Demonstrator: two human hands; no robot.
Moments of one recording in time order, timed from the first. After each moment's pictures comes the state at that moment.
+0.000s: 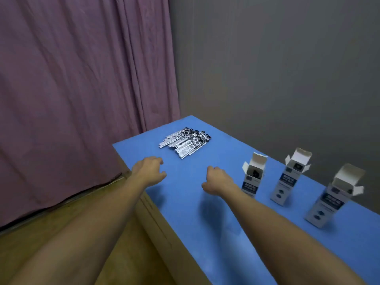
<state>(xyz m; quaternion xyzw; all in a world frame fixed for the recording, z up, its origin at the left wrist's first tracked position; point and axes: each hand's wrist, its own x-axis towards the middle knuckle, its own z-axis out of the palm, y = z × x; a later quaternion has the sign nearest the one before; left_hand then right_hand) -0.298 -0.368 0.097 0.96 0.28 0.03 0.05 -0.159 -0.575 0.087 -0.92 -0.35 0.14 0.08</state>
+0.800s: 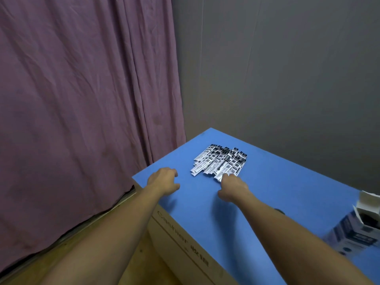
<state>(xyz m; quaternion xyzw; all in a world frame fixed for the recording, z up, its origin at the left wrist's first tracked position) -0.236 -0.114 0.069 0.97 0.20 -0.03 0.09 -0.128 -0.337 0.073 -0.96 -0.24 0.13 0.03</state>
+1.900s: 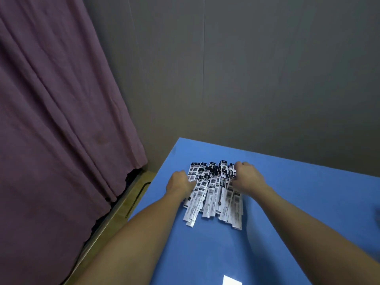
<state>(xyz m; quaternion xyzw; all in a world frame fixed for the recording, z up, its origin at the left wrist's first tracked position) 0.039 -0.068 0.014 0.96 0.15 -0.07 0.24 0.054 -0.292 0.062 -0.99 -0.04 0.07 0.10</state>
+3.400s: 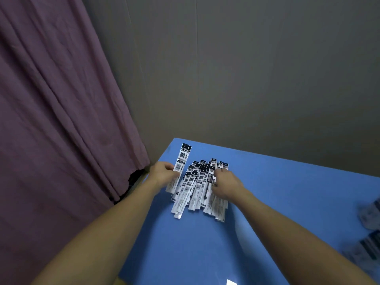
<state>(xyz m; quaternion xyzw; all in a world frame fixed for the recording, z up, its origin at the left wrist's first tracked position) -0.005 -0.069 0.081 0.87 0.19 -0.02 0.46 0.022 -0.297 0.052 -0.98 -0.14 0.08 0.13</state>
